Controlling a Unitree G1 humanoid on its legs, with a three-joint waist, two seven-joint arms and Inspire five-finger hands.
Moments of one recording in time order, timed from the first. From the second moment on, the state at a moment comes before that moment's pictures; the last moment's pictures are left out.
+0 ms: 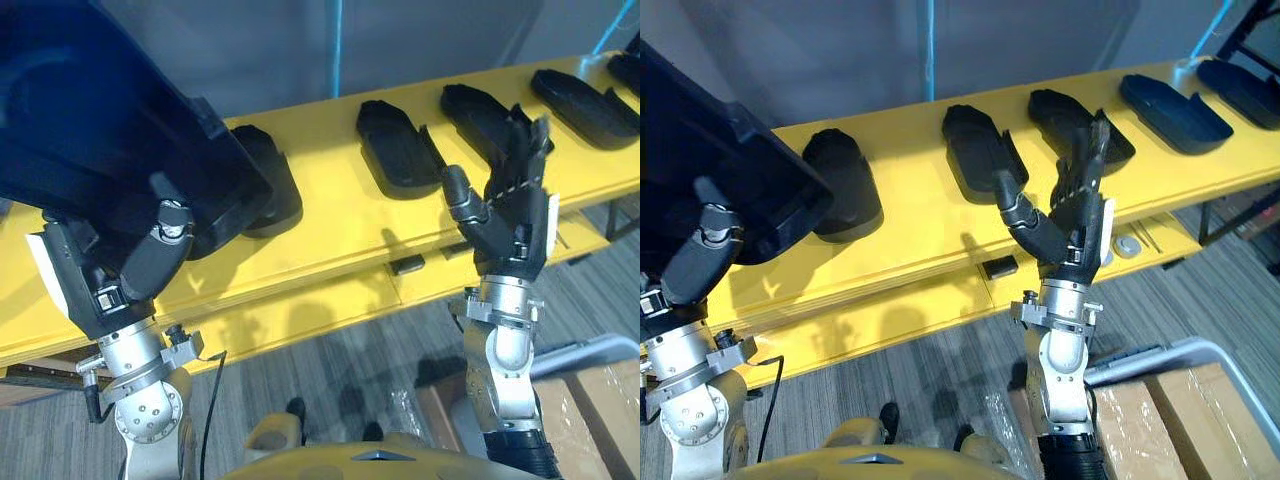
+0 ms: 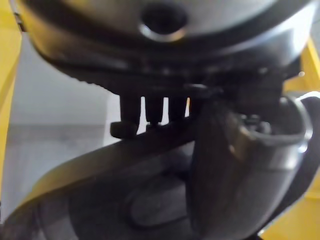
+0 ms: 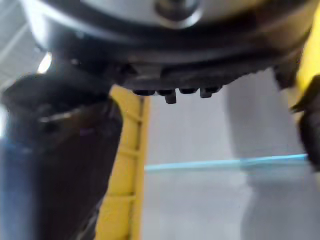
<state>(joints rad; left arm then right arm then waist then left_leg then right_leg) 0.38 0.03 0.15 -0.52 0.01 -0.53 0.30 0.08 -0.14 0.03 -0.31 0.20 -0.56 -0.16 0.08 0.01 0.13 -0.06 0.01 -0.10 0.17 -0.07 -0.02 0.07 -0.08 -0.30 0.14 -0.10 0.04</state>
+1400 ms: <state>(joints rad) 0.27 0.11 0.16 -0.40 -0.11 -0.37 0.05 0.16 -0.02 -0.04 -0.22 0.18 -0.57 -0.13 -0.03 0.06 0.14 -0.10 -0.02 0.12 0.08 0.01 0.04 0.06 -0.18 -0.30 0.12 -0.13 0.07</state>
